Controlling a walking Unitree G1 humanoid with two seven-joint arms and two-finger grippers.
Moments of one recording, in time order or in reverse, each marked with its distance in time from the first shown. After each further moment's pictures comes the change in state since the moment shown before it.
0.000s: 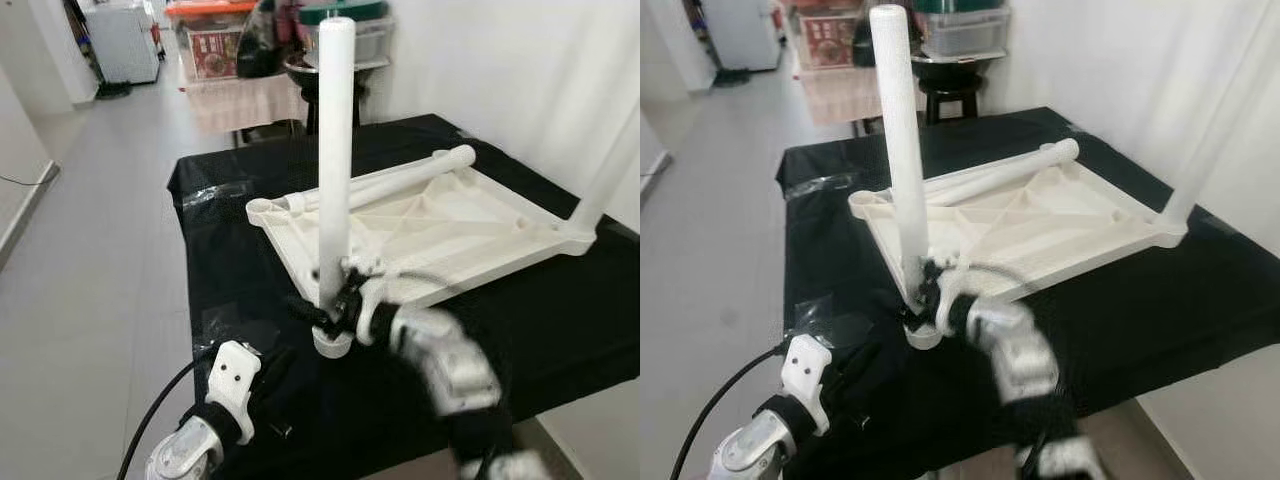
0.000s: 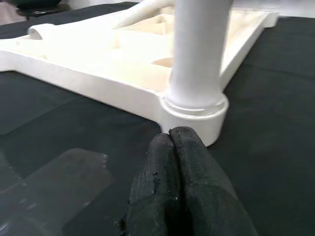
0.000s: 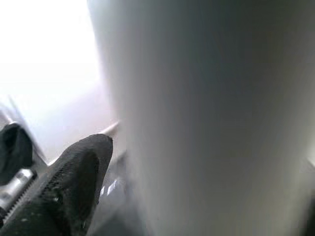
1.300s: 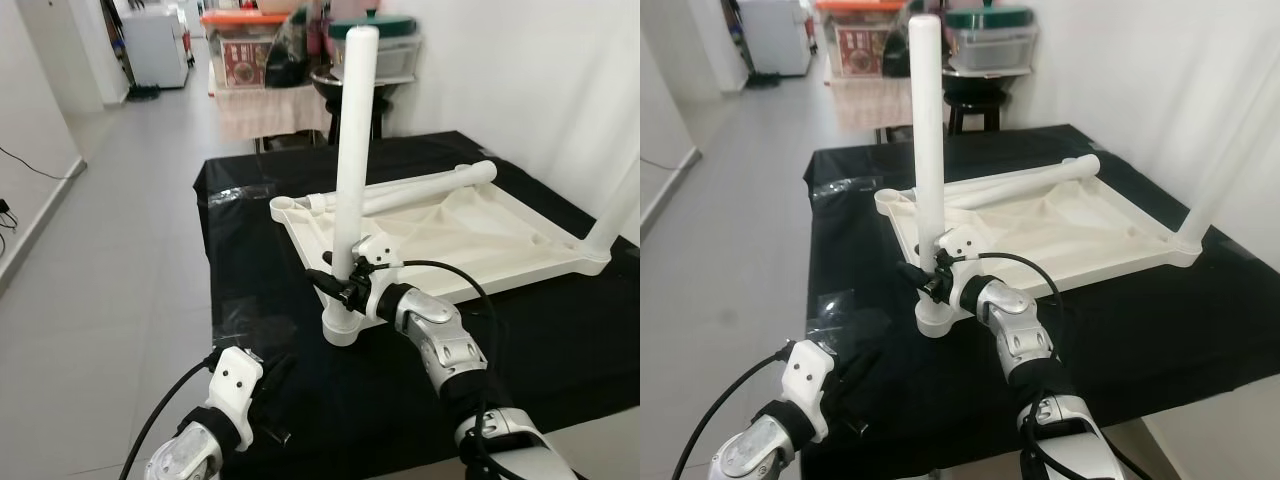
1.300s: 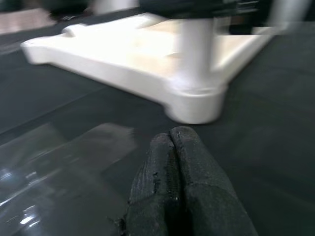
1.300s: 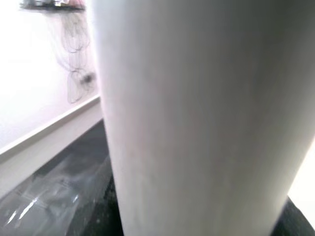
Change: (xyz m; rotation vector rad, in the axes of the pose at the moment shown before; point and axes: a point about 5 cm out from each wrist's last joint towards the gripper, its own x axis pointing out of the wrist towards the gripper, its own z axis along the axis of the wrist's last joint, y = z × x) left arm -0.005 -0.004 -0.007 0.015 0.031 -0.009; right arm -0.018 0.002 -0.063 -0.003 0.089 -0.557
